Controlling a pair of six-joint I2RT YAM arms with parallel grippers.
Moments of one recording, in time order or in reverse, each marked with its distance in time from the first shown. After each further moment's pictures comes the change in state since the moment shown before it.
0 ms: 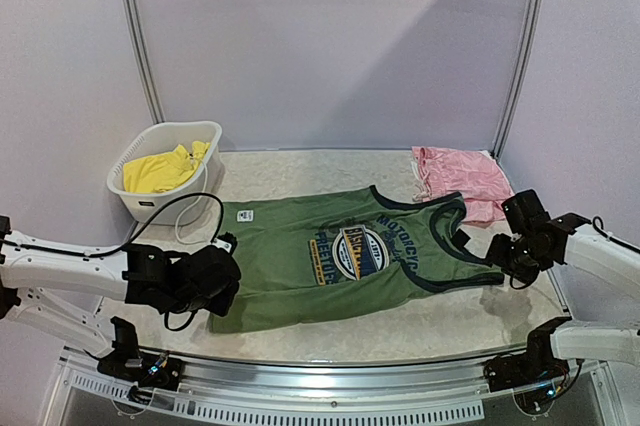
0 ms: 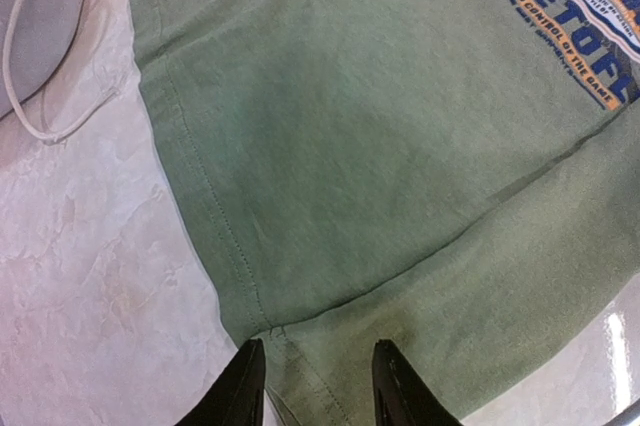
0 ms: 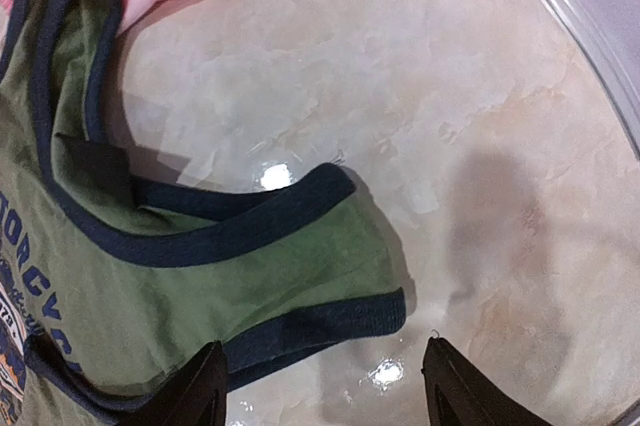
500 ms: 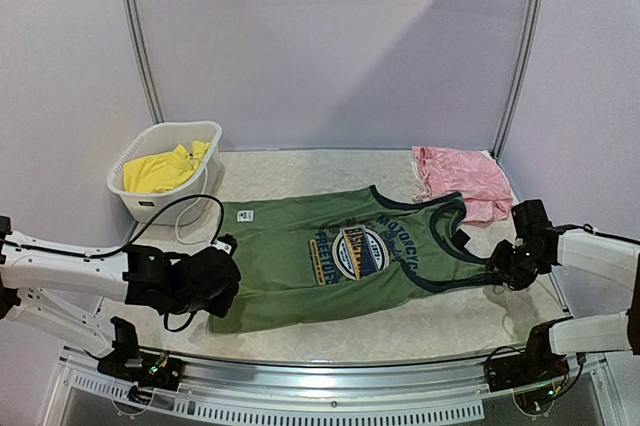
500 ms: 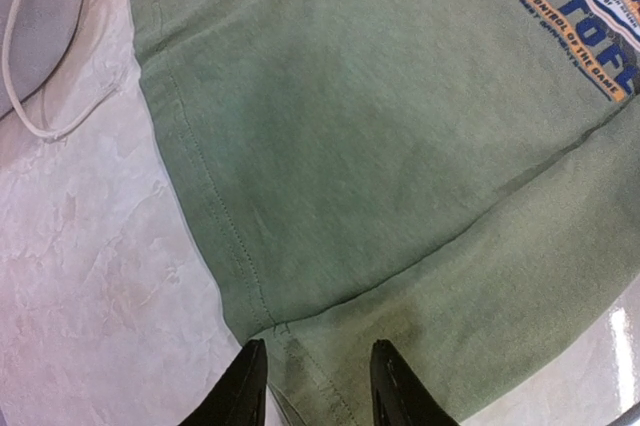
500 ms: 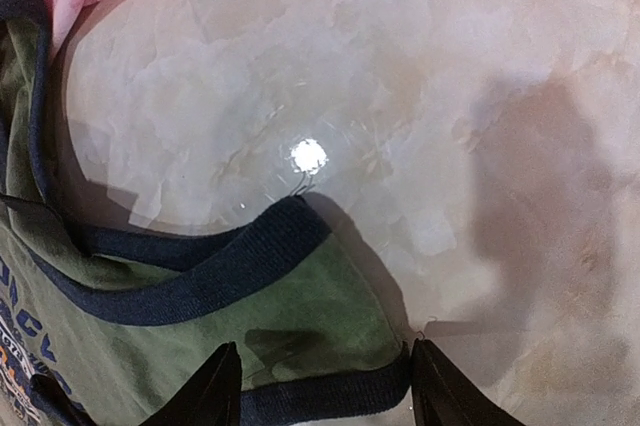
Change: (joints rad) left arm 0.000 0.000 -0.010 0.000 0.000 0.007; right arm -0.194 0.126 -0.106 0.227 -0.190 -0.029
